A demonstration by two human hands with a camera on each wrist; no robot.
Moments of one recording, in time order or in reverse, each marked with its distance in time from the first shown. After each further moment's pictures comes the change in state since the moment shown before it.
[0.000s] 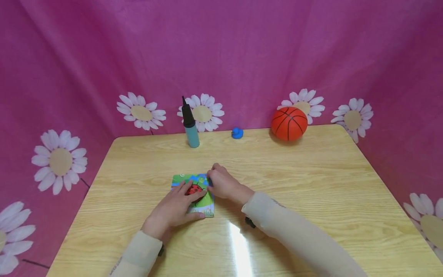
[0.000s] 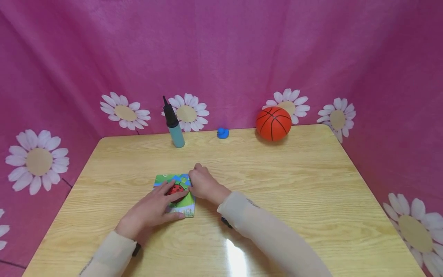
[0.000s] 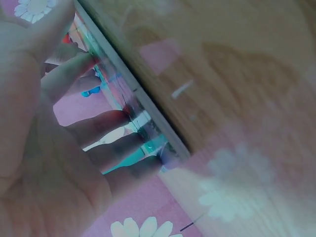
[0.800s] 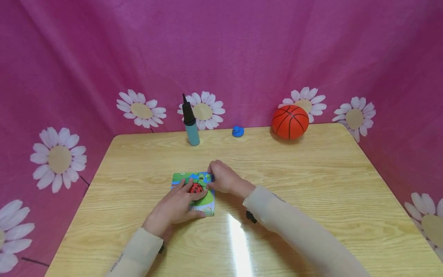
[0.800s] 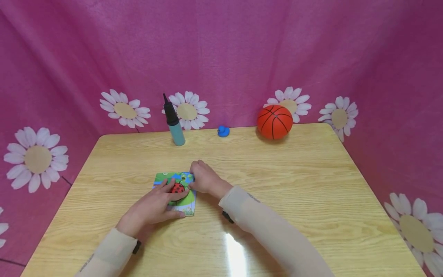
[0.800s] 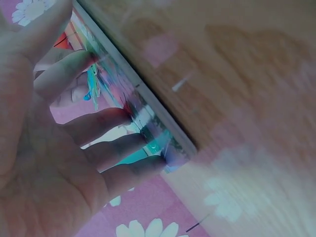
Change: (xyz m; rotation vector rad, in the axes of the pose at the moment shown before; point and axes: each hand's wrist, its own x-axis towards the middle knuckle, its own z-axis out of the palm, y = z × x) left_hand 0.003 0.002 -0.004 0.002 0.005 0.036; right_hand 0.010 0.009 -0.004 0.120 0.000 0.016
